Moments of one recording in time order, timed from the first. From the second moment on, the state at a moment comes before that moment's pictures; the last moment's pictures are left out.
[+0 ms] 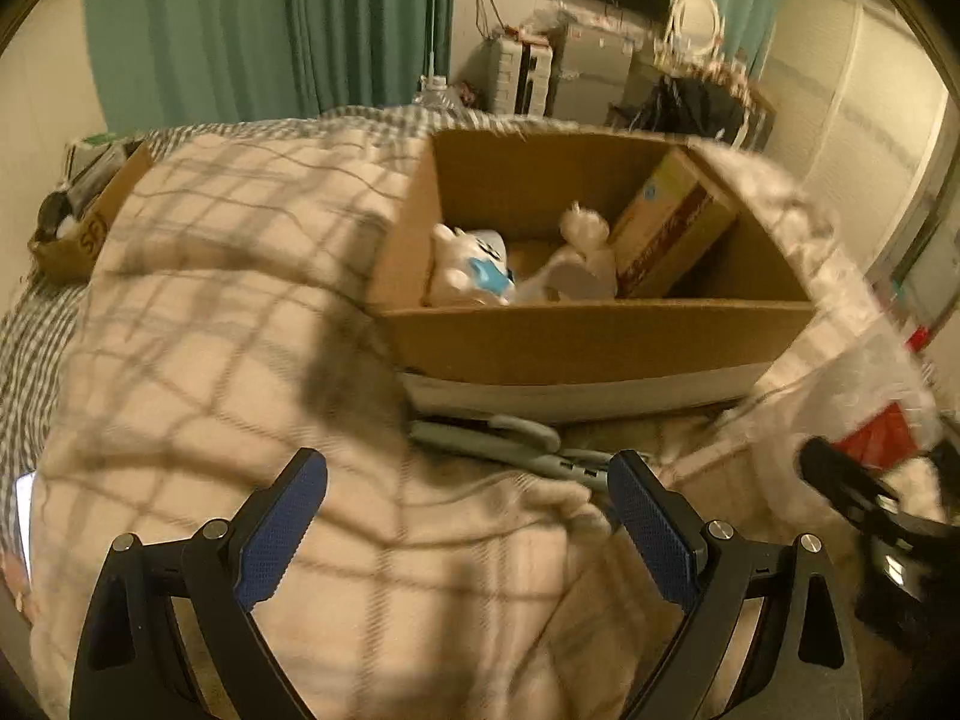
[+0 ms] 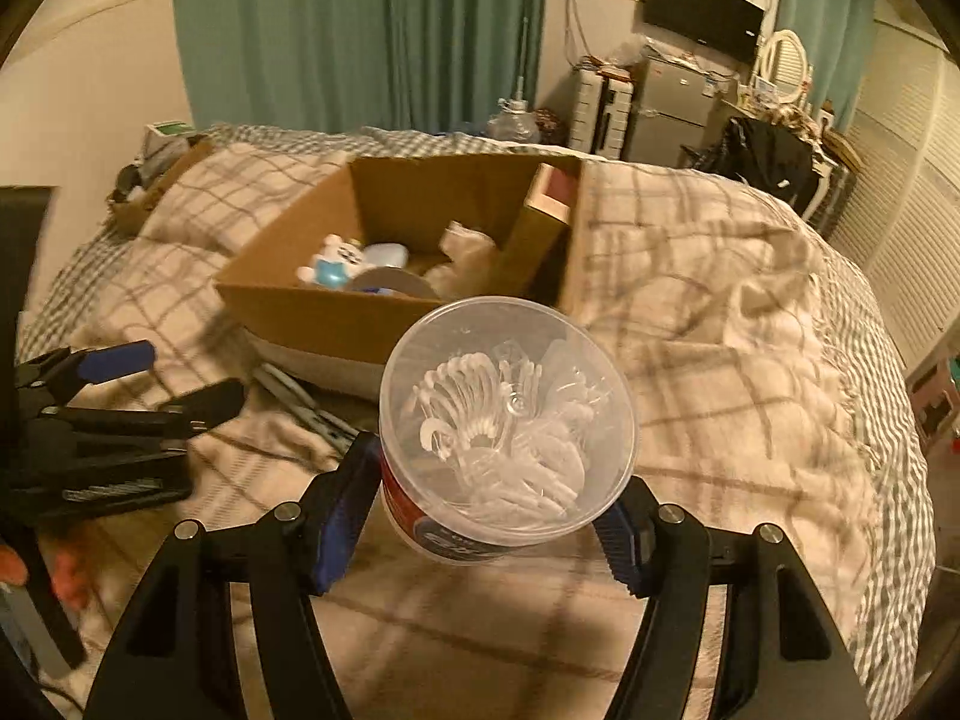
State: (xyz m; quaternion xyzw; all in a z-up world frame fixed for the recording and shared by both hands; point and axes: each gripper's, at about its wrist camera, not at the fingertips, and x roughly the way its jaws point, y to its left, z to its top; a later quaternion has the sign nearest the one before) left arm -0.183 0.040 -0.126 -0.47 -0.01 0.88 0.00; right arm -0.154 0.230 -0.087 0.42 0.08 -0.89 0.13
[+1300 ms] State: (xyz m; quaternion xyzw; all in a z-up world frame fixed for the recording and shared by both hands) left arm -0.110 0.018 -0.025 -0.38 -0.05 0.92 0.07; right arm -0.105 0.218 0.000 0.31 0.09 -0.93 0.16
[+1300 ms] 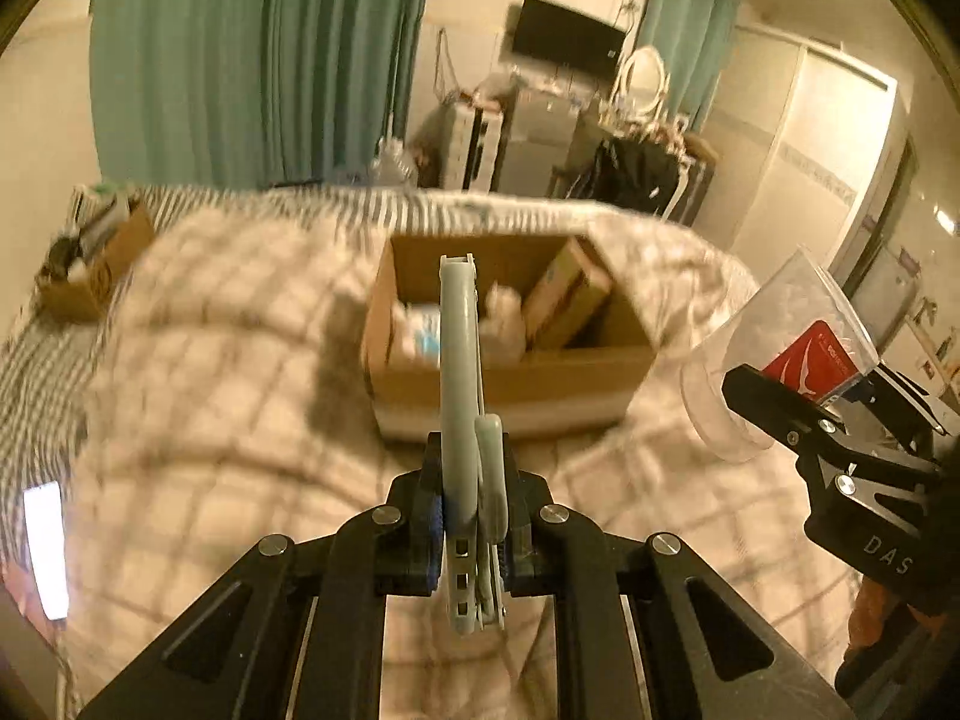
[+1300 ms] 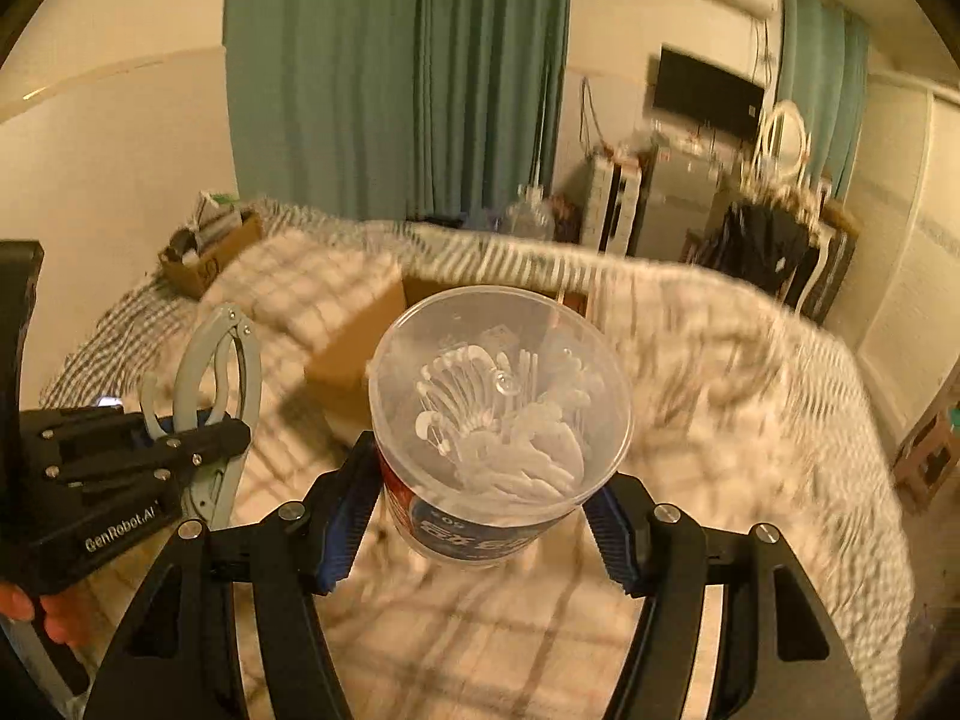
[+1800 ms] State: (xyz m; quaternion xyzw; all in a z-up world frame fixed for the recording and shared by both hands) left arm -0.256 0.021 -0.003 -0.35 -0.02 0.93 0.05; right arm -0.272 0.169 0.023 0.34 0.09 -0.92 0.18
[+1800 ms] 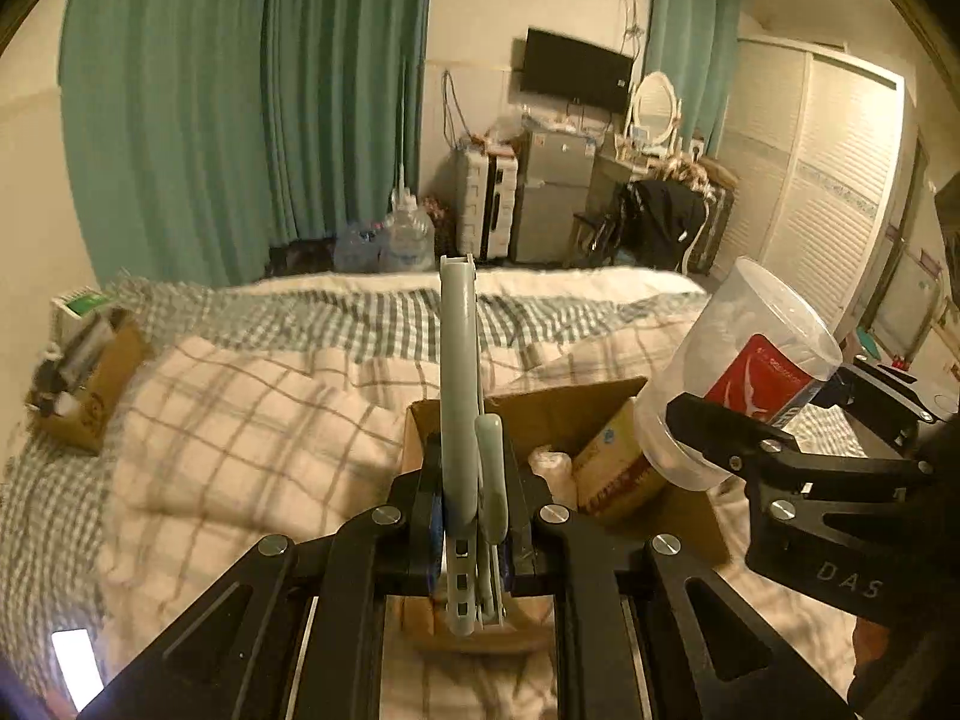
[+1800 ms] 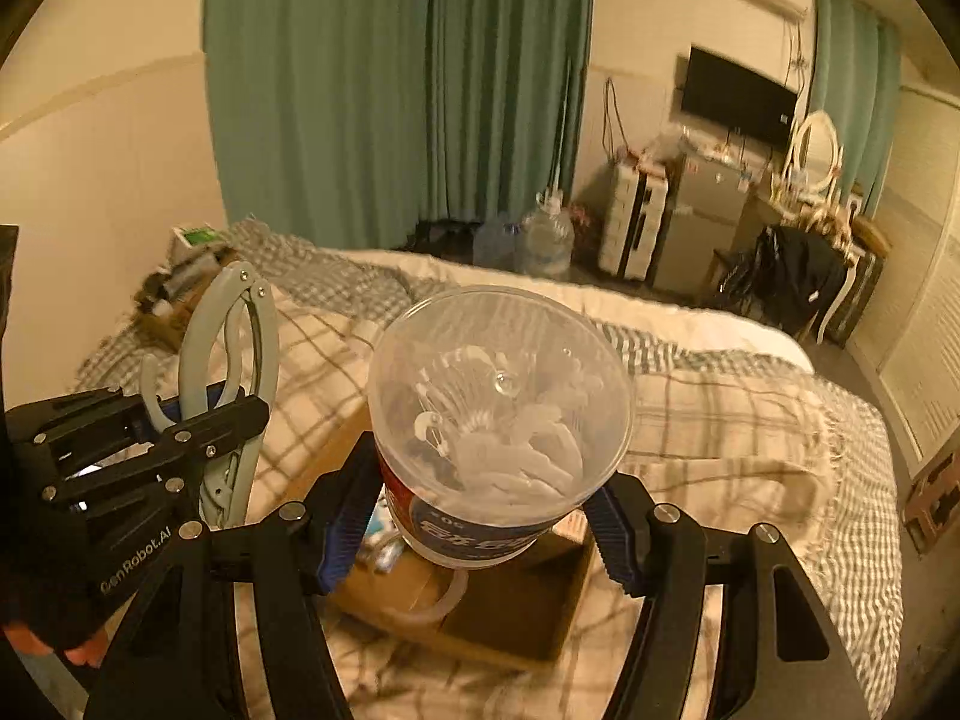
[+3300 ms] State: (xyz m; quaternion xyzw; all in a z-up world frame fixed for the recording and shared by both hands) left arm -0.123 0.010 0.115 -0.20 -0.02 0.98 0.06; right arm -0.102 0.244 0.151 0.15 0.06 -0.98 0.07
